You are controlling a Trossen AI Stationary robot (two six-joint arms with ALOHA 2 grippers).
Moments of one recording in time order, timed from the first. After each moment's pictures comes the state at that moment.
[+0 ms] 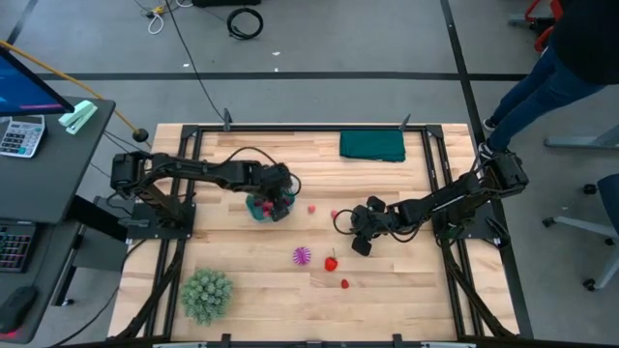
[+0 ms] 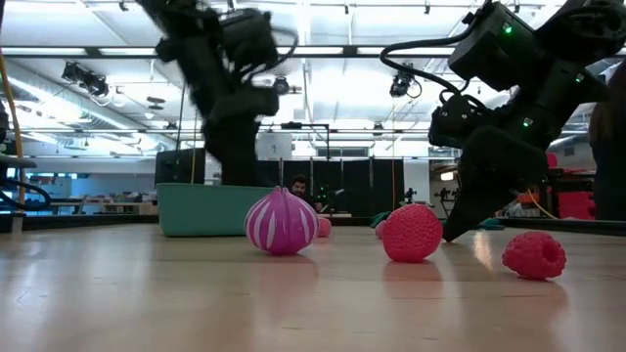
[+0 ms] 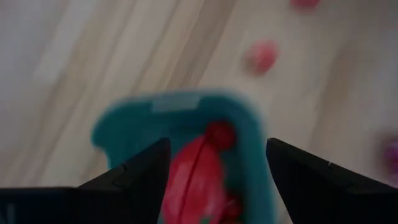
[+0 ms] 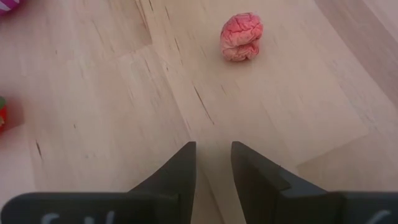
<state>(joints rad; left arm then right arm) 0.15 1.59 0.99 -0.46 -0.06 -0.24 0.19 1.56 0.55 0.03 0.26 0.56</state>
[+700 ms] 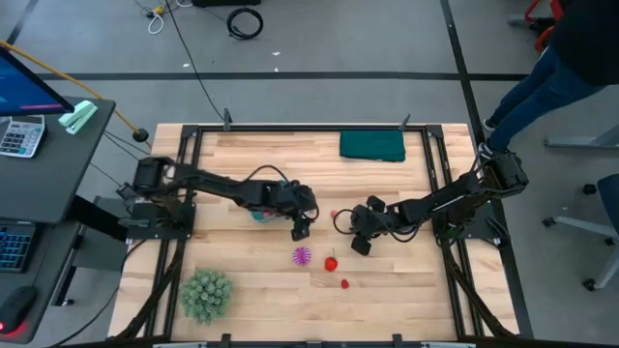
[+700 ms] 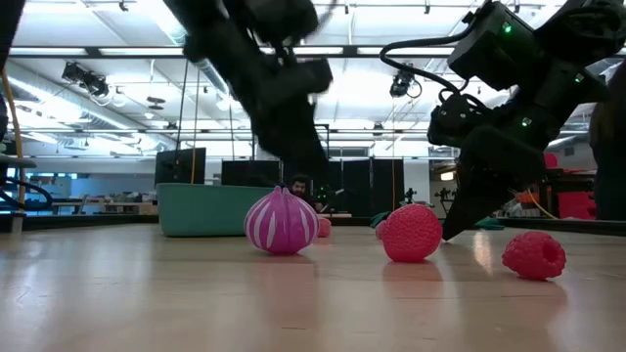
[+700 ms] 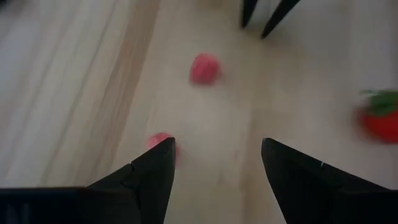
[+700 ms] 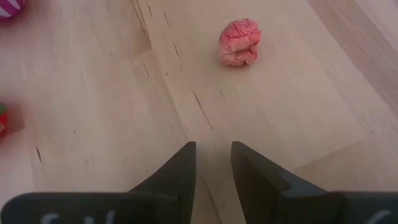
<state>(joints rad) -0.01 1.79 1.10 -0.17 -0.11 -0.18 0.19 1.56 0.55 0.04 0.27 0.56</state>
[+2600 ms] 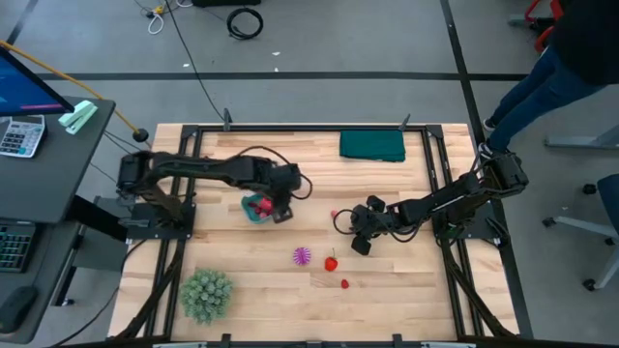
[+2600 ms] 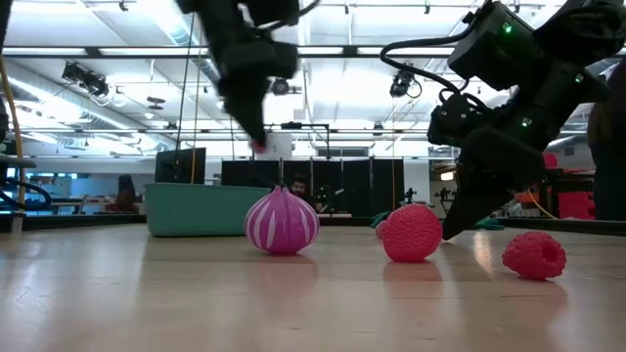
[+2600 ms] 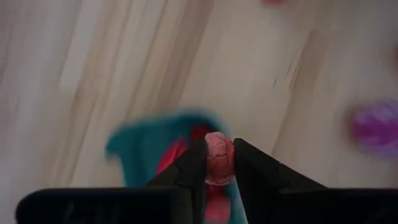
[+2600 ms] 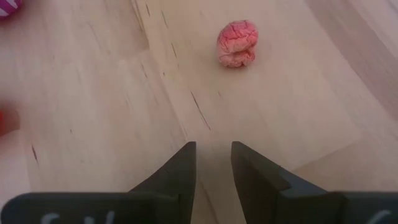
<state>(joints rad) 0.08 1.64 1.27 -0.80 -0.12 -0.20 0.19 1.56 0.55 0.04 0.28 0.55</state>
